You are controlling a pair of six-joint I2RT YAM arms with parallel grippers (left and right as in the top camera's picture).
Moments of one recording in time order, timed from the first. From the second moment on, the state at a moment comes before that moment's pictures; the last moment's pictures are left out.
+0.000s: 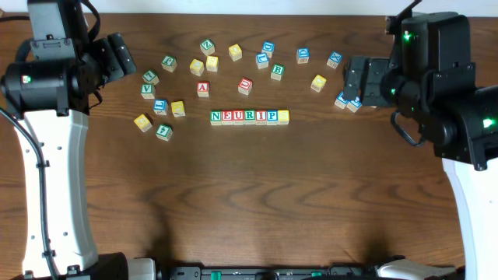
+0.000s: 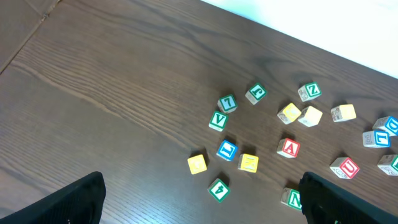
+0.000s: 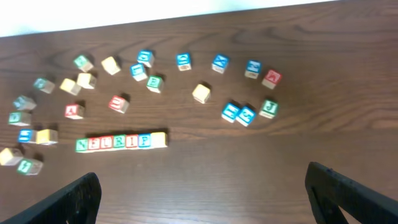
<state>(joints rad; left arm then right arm) 0.09 1.54 1.83 -1.15 -0.17 -0.28 0.30 1.45 1.95 -1.30 0.14 0.31</state>
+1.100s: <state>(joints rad) 0.09 1.54 1.83 -1.15 -0.17 -0.28 -0.04 0.48 0.62 -0.33 0.02 0.17</state>
